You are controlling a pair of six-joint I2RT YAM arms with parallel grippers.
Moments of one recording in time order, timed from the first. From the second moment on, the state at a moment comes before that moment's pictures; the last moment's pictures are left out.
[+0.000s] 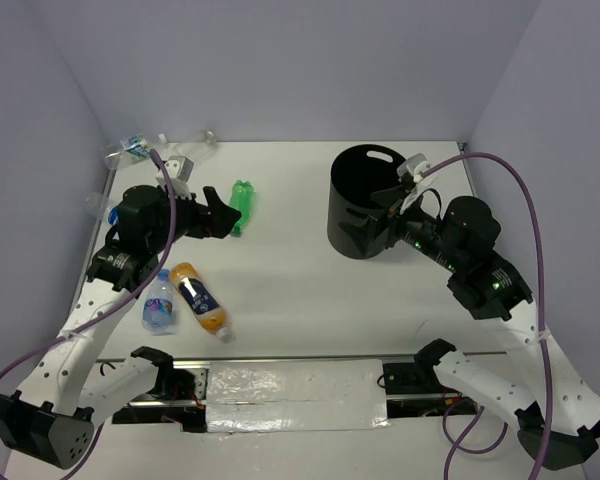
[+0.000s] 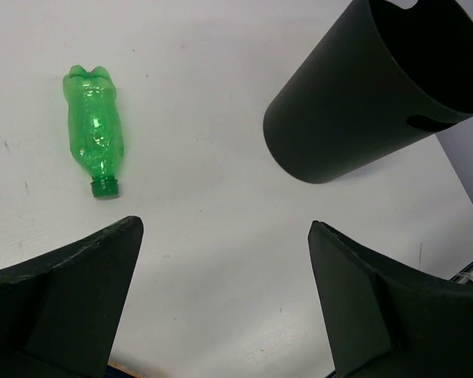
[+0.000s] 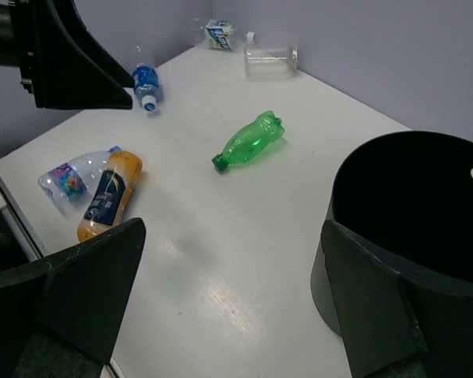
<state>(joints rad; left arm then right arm) -0.28 0.93 0.99 -0.34 0.24 -0.34 0.54 0.82 1.13 -0.40 -0.24 0.04</state>
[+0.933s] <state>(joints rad) -0.26 0.53 0.77 -0.32 -0.01 -0.30 0.84 2.25 2.28 -0.63 0.09 0.18</state>
